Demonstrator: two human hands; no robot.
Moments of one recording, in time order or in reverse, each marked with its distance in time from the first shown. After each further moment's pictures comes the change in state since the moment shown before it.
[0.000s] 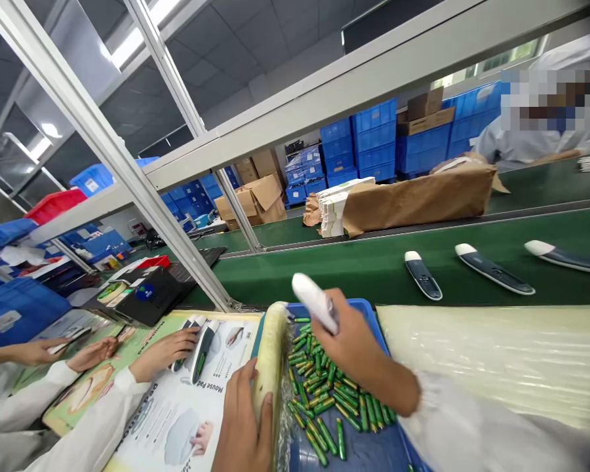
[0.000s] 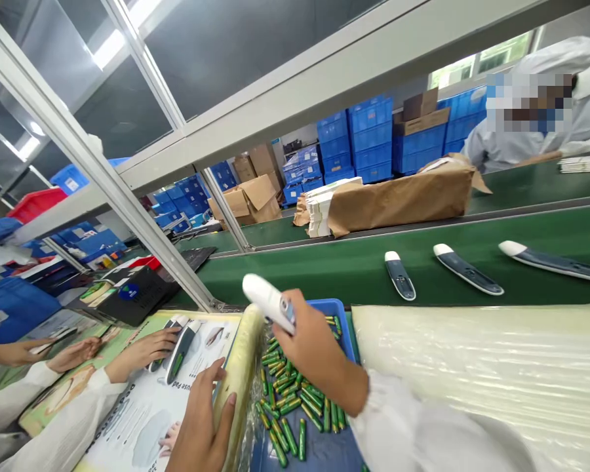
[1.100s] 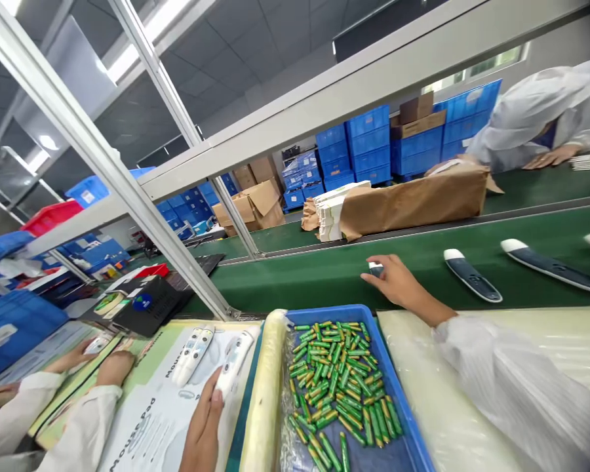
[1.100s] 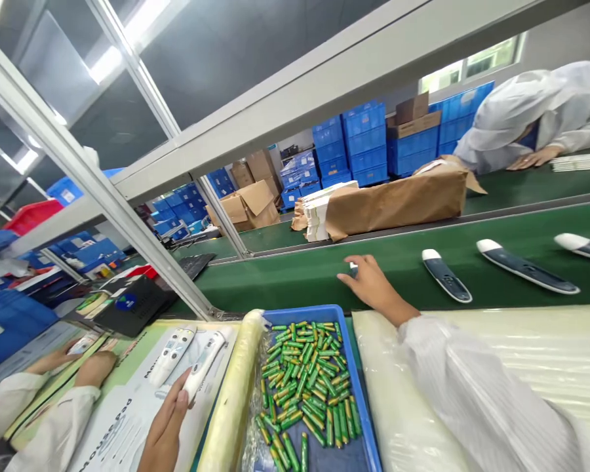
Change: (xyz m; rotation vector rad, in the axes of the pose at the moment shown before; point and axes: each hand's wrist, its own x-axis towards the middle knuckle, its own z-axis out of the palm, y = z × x) left_hand 0.012 -0.054 -0.030 -0.350 0.048 -0.504; right_hand 0.061 0.180 -0.048 0.166 0.286 0.320
